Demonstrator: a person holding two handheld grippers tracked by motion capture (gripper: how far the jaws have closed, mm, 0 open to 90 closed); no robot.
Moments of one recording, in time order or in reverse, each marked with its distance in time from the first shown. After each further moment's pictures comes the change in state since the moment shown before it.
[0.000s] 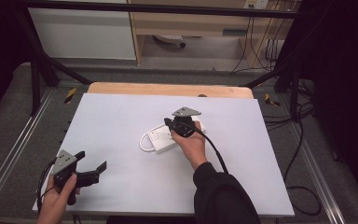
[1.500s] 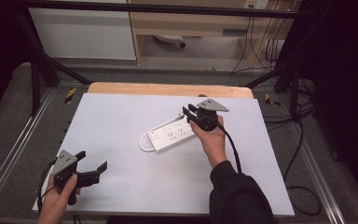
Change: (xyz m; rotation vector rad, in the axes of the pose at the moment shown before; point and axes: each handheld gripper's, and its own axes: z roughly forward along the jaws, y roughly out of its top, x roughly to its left) left arm -0.001 0.000 0.000 -0.007 -0.006 0.001; right arm -0.041 0.017 -0.057 -0.164 -0.126 0.037
